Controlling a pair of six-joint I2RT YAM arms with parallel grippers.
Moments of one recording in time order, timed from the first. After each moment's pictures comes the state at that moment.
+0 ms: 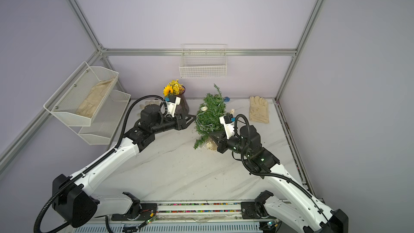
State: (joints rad) left arm -0.52 1.32 1.14 -0.09 0.49 -0.54; right arm 0.57 0.92 0.82 -0.11 -0.38 0.36
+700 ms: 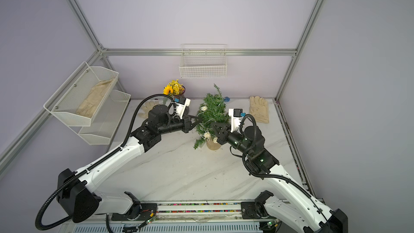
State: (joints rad) left arm -0.61 1.35 1.18 -0.07 0.47 -0.50; right arm 0.57 0.92 0.77 0.19 -0.25 0.71
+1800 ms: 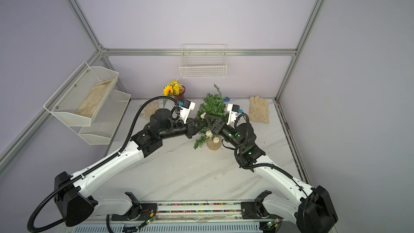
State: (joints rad) left arm -0.71 1.32 1.18 -0.07 0.43 -0.49; right arm 0.57 1.13 0.76 0.51 -0.23 1.03
